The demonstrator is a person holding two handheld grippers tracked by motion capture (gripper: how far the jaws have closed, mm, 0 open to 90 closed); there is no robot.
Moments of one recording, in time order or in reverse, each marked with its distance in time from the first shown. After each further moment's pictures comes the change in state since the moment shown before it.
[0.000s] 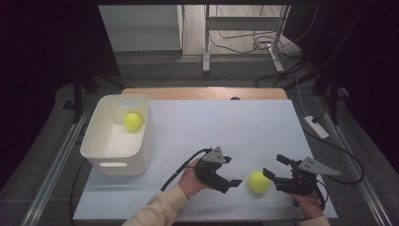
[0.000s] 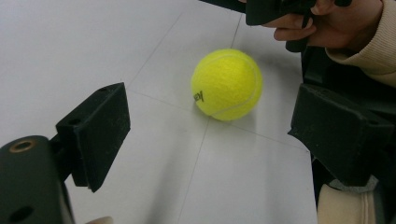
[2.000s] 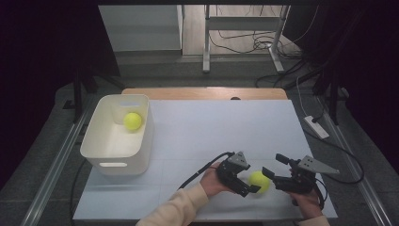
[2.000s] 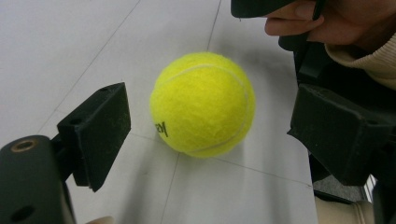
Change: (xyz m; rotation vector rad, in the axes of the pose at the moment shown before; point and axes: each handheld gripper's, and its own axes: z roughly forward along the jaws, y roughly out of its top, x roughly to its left) left arm -0.008 0.015 0.065 0.070 -0.103 -0.016; right arm 0.000 0.002 0.003 0.000 0.007 0.016
